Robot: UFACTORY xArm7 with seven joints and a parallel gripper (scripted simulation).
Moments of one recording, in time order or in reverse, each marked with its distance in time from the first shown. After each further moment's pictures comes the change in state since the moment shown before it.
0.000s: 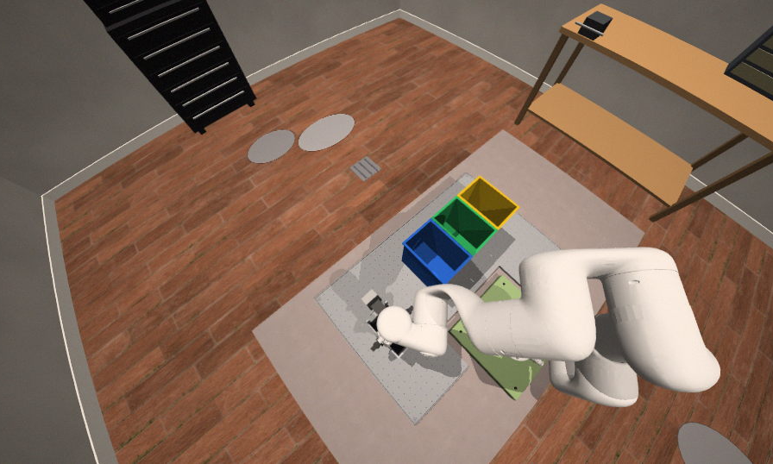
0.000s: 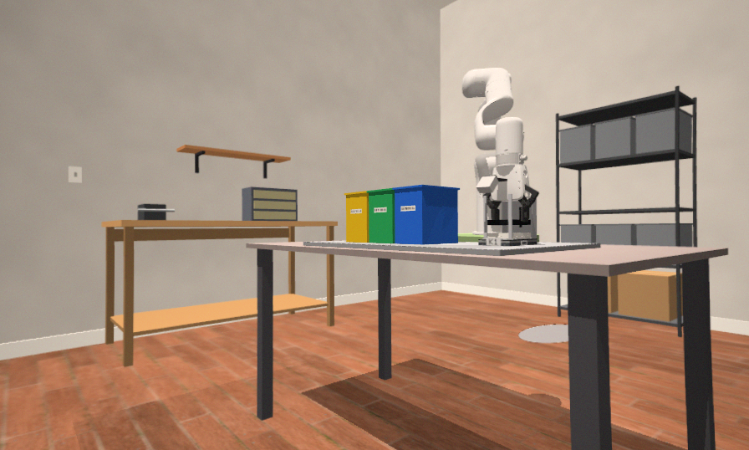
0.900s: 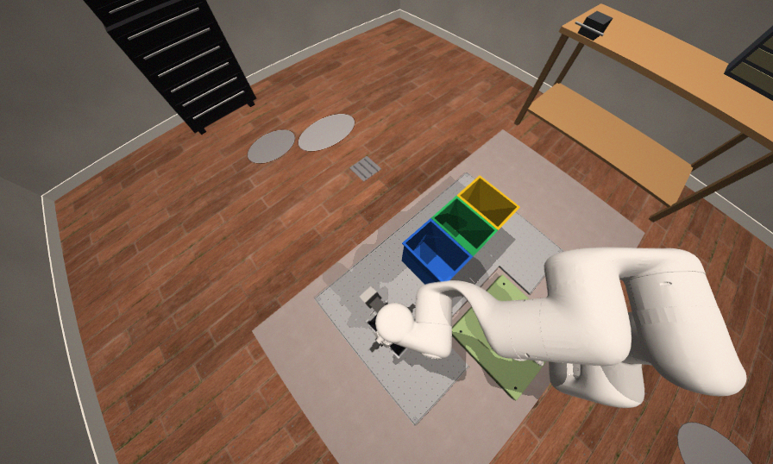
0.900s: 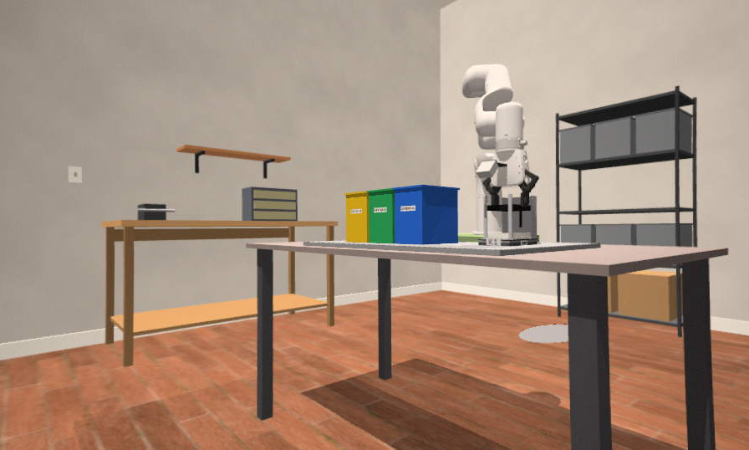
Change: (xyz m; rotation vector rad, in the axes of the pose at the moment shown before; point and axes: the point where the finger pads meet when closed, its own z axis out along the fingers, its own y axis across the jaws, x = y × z) arm 0.000 0.000 -0.042 0.001 0.001 0.000
